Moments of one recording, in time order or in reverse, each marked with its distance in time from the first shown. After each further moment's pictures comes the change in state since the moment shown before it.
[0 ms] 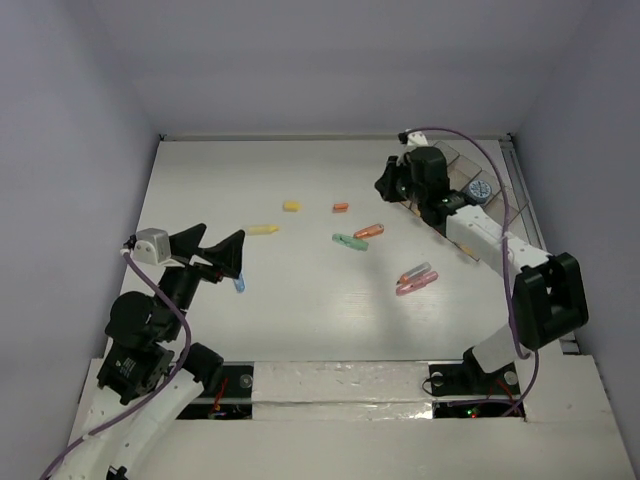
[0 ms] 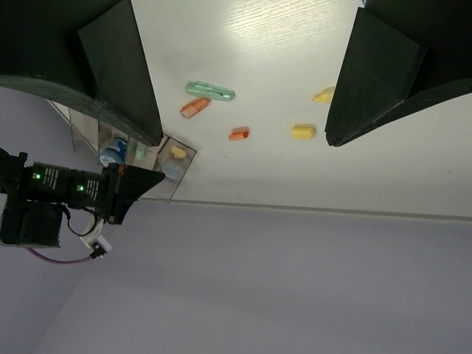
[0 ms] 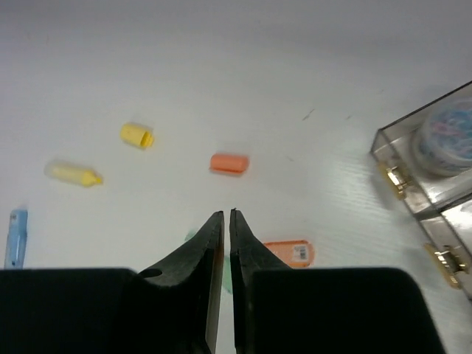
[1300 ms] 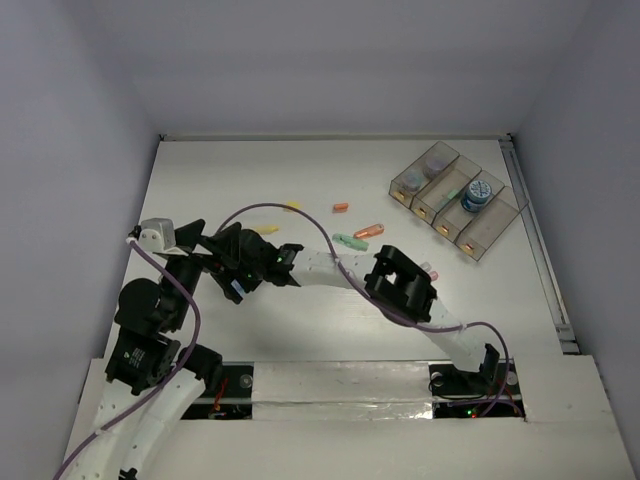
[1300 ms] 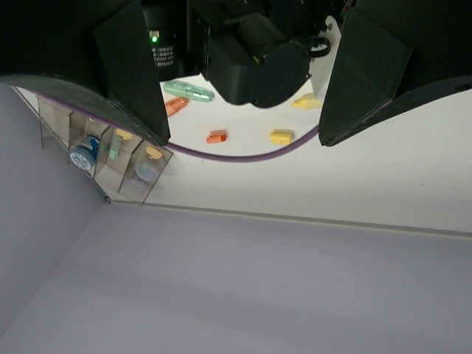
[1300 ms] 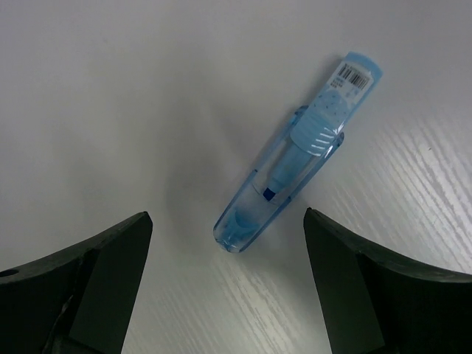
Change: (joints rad) left arm 0.120 0.079 0.000 0.007 0.055 -0.007; right arm 0.734 0.839 0.747 -0.216 0.018 -0.097
